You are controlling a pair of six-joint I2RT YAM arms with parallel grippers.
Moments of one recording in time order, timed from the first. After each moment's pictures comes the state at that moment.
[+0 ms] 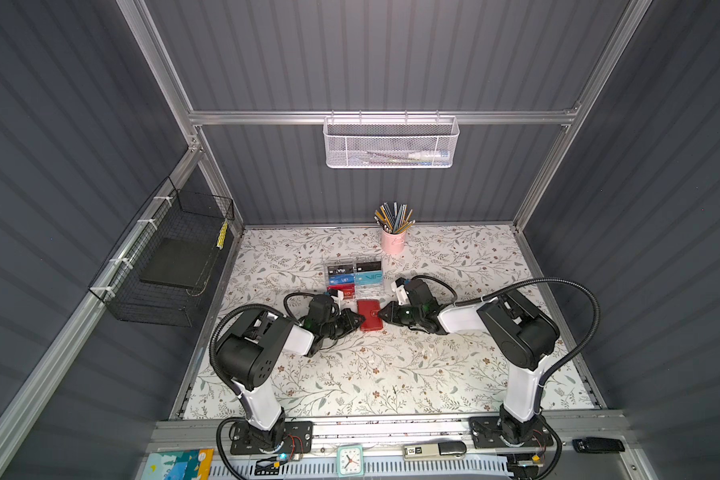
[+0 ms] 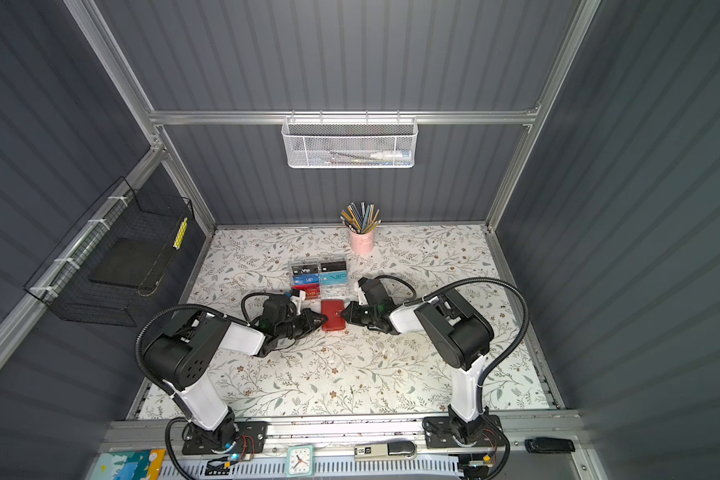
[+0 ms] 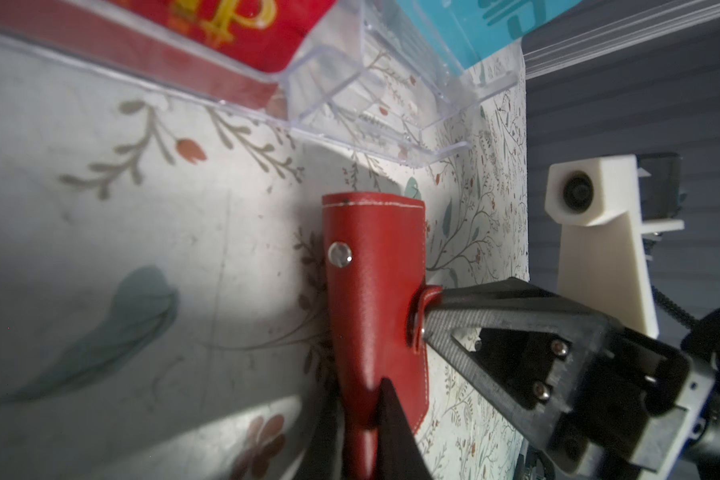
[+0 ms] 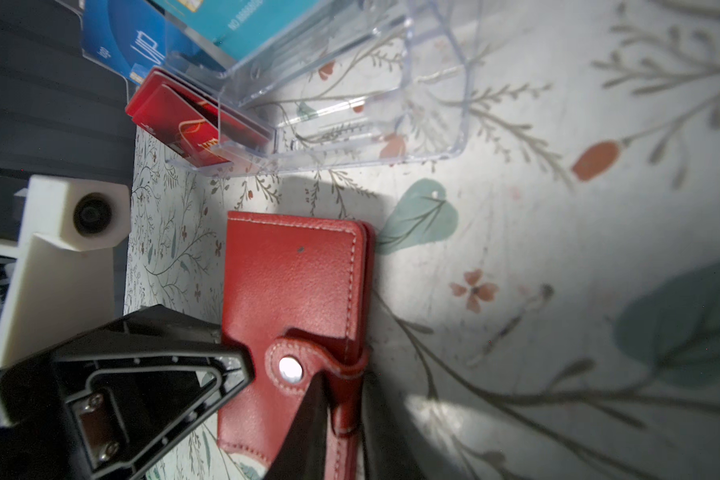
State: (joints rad) left arm -0.47 1.76 0.52 0.64 0.49 -0.90; right arm 0.63 1.93 0.87 0.33 -0.39 0.74
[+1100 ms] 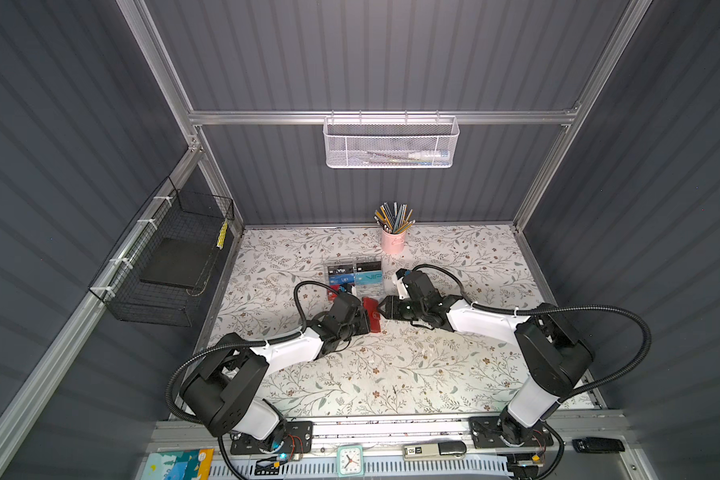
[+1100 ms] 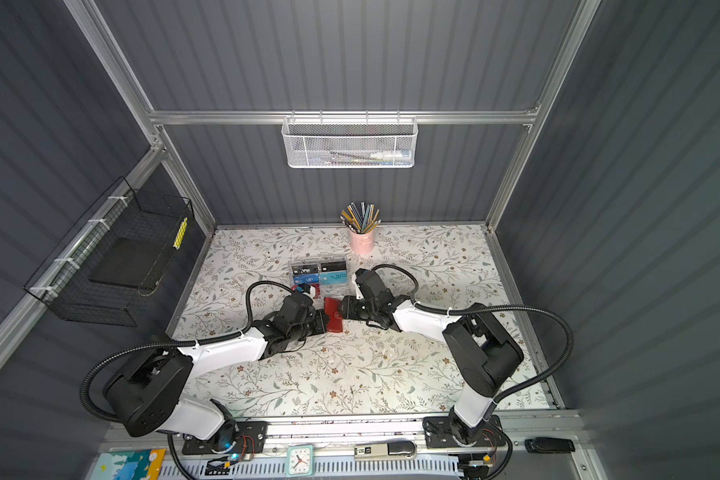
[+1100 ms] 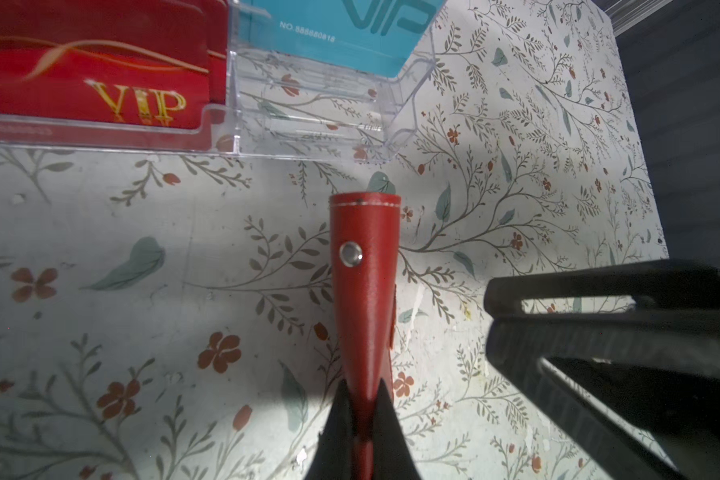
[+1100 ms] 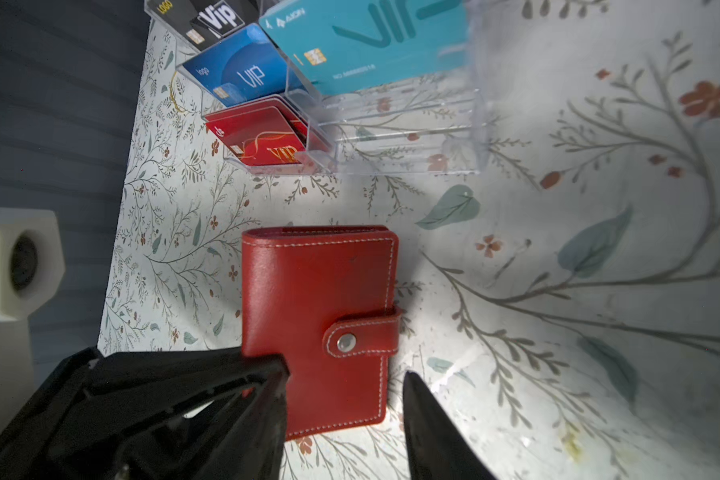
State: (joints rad) left arm -0.73 1.49 0.67 0.08 -0.01 -0.74; right arm 0.70 1.71 0.96 -0.01 -0.23 0.67
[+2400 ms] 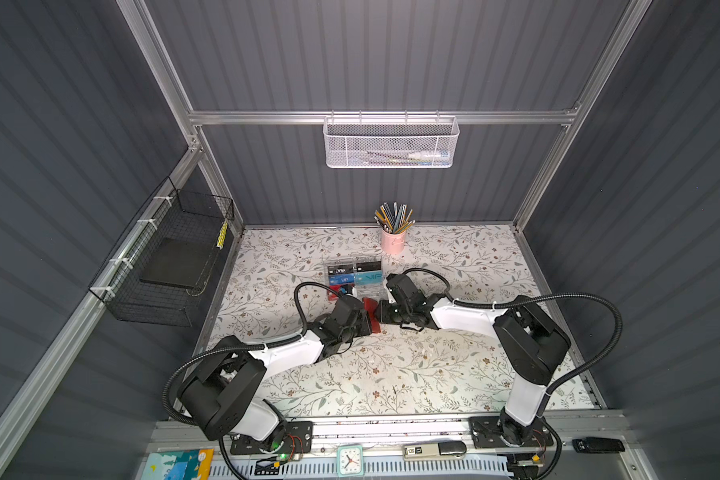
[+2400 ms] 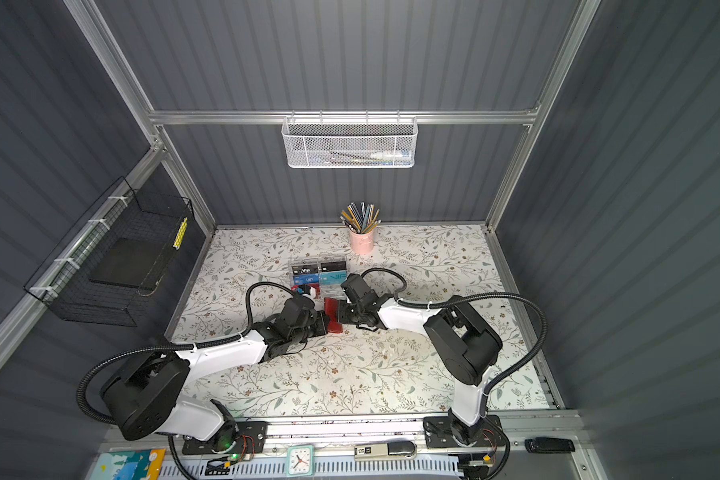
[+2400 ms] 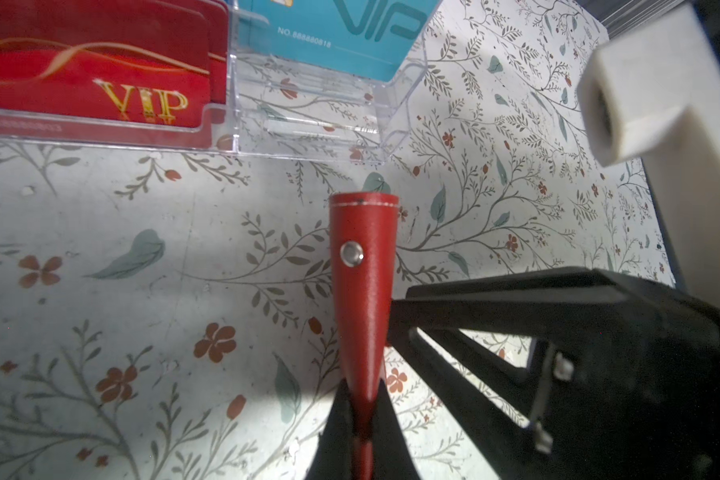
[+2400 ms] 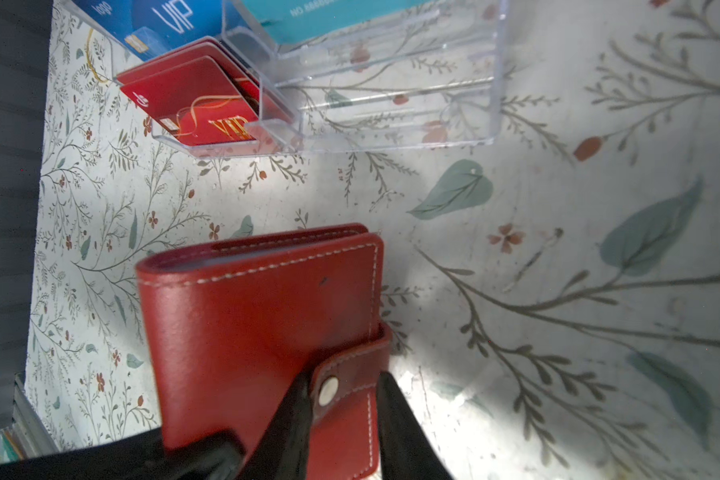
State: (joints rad) left arm -0.76 1.47 0.66 0.08 -0.05 -0.76; right arm 0.76 1.82 1.05 -0.10 -0.12 0.70
